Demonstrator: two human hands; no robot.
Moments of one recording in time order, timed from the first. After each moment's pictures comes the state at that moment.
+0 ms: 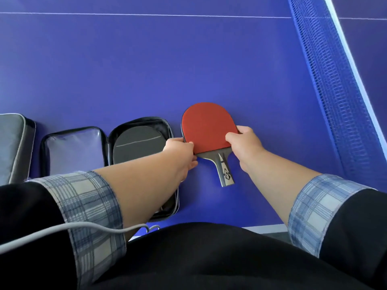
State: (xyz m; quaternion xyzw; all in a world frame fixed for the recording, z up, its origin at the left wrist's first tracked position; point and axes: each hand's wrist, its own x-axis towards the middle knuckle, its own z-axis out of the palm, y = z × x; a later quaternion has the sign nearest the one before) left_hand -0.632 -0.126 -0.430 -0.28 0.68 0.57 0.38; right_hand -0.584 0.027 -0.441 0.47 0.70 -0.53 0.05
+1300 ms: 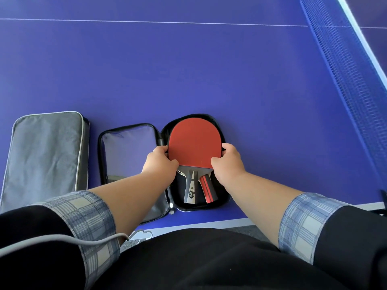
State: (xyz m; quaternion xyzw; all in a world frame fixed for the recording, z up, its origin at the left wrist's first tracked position) left_hand -0.662 -0.335 -0.462 -0.03 0.88 0.36 0.31; right_hand -0.585 -0.166 -0.453 0.45 0.75 -0.47 0.08
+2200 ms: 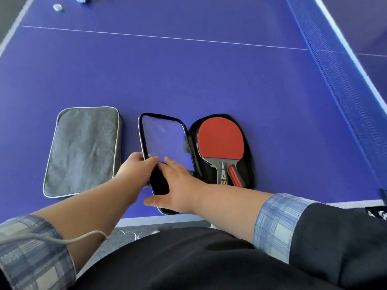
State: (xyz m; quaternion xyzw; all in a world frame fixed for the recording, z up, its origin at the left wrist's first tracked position) left_hand -0.652 -0.474 -0.423 -0.16 0.80 0.49 0.30; right_hand -0.578 -0.344 -0.408 0.00 0.89 -0.37 0.26
